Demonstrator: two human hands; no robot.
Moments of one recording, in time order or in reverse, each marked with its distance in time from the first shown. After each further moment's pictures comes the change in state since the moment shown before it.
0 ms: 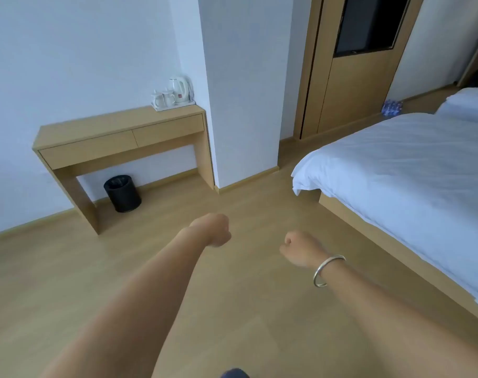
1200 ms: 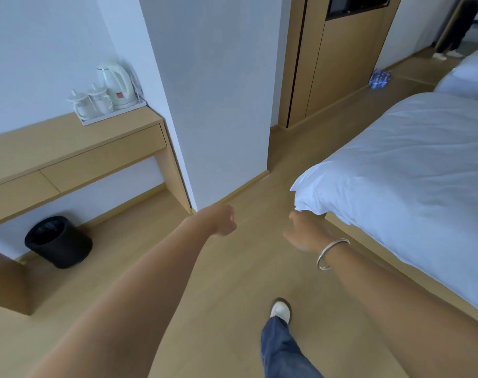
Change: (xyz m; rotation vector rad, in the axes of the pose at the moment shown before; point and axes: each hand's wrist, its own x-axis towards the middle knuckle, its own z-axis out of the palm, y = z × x) left_hand 0.550 -0.059 -0.162 0.032 -0.117 0.196; right_hand 0.524 -0.043 -0.118 0.062 0.049 0.135
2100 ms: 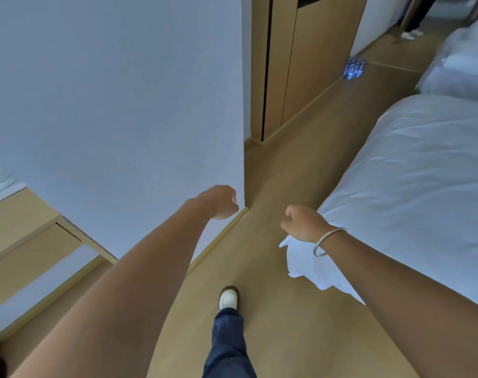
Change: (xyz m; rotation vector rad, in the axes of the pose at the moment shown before) left_hand 0.511 0.038 -0.229 -0.025 -0.005 0.130; right_hand 0.499 0.055 -0.160 0.084 -0.003 0.152
